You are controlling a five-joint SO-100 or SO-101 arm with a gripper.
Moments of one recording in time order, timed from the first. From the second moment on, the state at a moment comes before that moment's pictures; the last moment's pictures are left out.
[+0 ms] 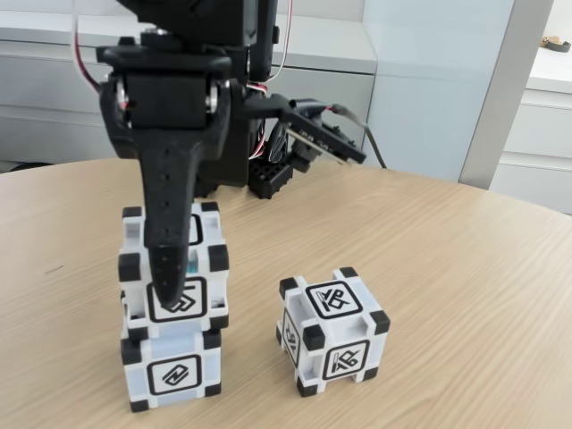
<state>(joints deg) 8.8 111.9 120.8 77.2 -11.3</state>
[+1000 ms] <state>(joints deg) -14.3 109.2 120.7 77.2 -3.1</state>
